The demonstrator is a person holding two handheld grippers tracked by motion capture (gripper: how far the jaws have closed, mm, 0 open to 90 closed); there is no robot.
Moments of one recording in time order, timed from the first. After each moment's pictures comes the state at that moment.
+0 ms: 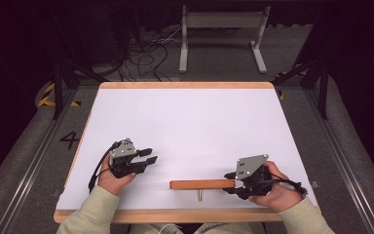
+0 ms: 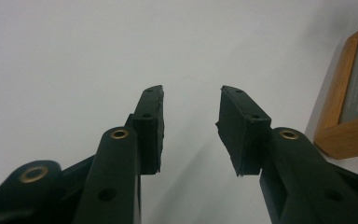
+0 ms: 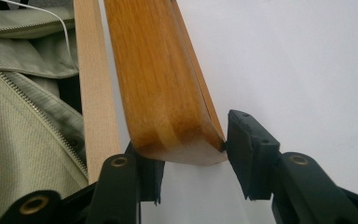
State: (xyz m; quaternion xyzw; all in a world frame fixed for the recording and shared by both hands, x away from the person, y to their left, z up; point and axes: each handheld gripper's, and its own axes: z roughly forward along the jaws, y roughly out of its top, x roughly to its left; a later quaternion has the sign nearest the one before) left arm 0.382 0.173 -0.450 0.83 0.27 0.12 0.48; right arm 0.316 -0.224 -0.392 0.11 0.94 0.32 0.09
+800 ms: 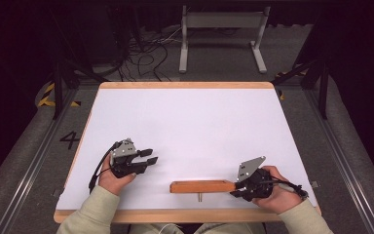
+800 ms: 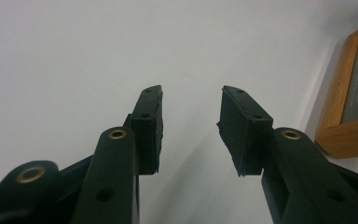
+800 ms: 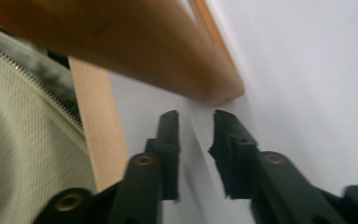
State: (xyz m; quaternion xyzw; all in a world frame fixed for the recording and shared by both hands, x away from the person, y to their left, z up) left arm 0.383 0.172 -0.452 0.83 0.27 0.11 0.48; right arm 0.318 -0.237 -0.420 0.16 0.95 0.25 0.04
